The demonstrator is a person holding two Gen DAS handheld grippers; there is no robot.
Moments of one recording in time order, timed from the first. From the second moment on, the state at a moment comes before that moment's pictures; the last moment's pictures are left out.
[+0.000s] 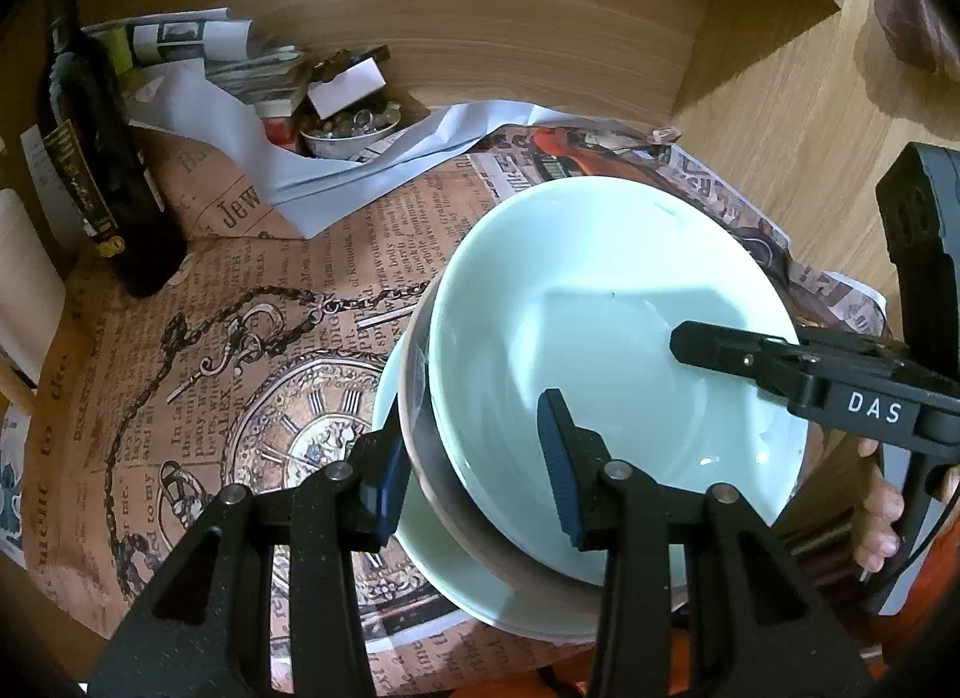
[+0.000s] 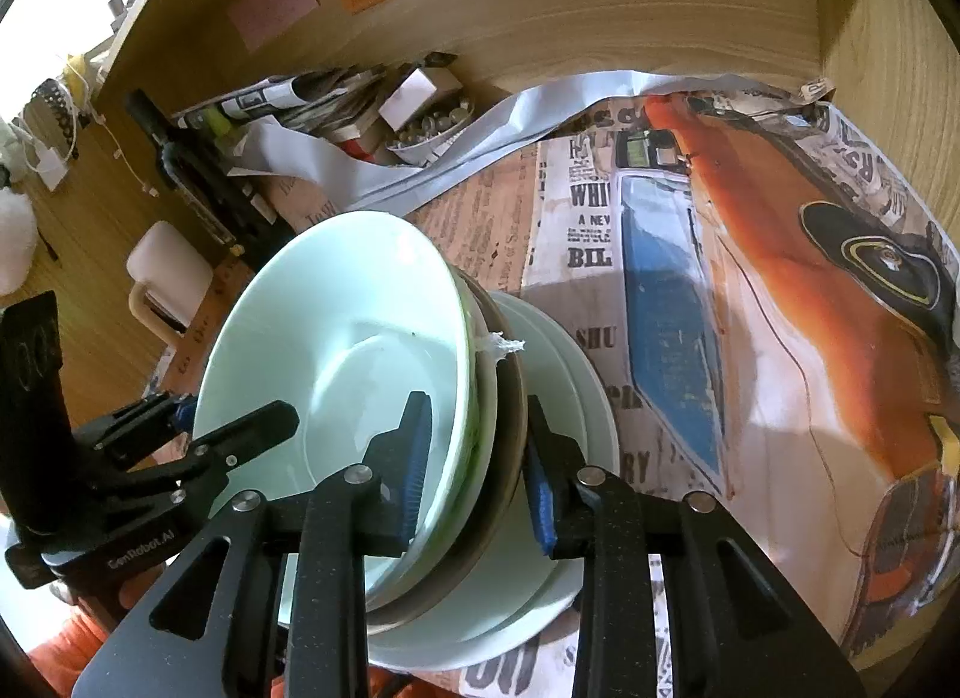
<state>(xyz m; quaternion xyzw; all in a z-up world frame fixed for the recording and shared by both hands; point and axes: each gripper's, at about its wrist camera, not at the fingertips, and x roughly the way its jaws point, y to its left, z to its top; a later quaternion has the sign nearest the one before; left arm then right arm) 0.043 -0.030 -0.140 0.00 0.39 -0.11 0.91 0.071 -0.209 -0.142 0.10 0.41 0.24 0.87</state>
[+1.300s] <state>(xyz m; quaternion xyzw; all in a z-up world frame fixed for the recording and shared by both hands) -0.115 -0.023 -0.040 0.02 0.05 -0.07 1.00 -0.086 -0.221 -0.043 0.04 0.06 0.20 0.98</state>
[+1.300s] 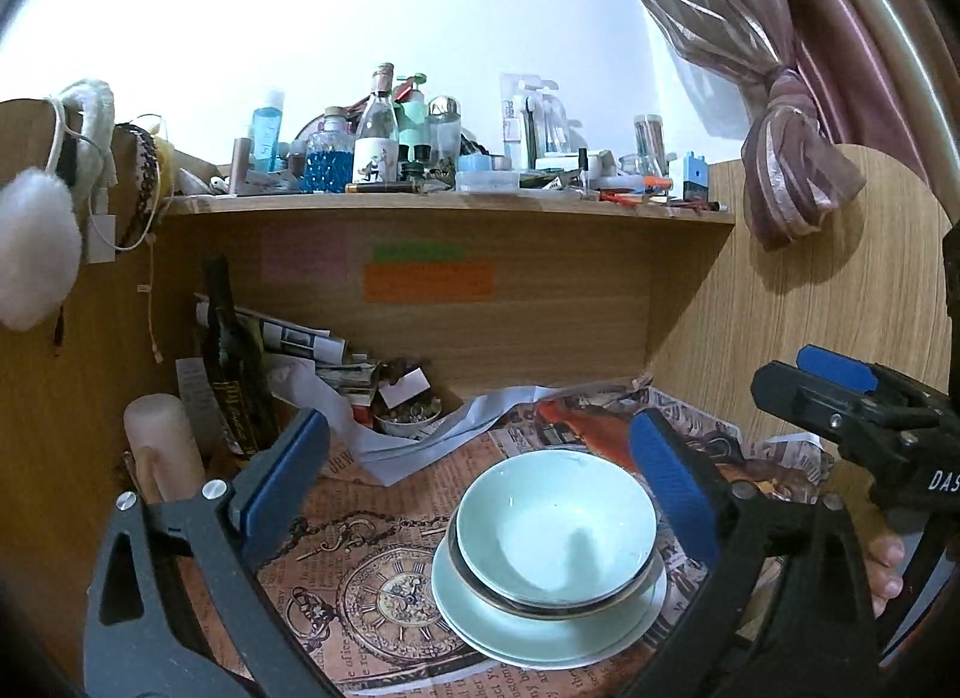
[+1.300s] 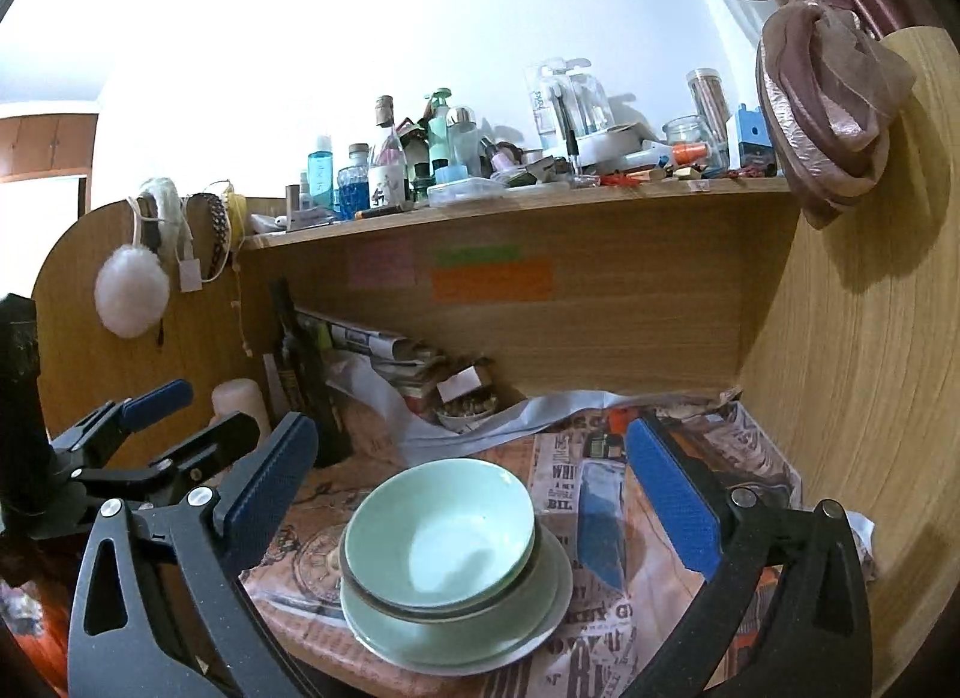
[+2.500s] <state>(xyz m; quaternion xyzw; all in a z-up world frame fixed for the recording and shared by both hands) -0.112 -0.029 -0.046 0.02 0.05 -0.07 1.00 -0.086 -0.218 -0.050 0.05 0.08 0.21 0.97</state>
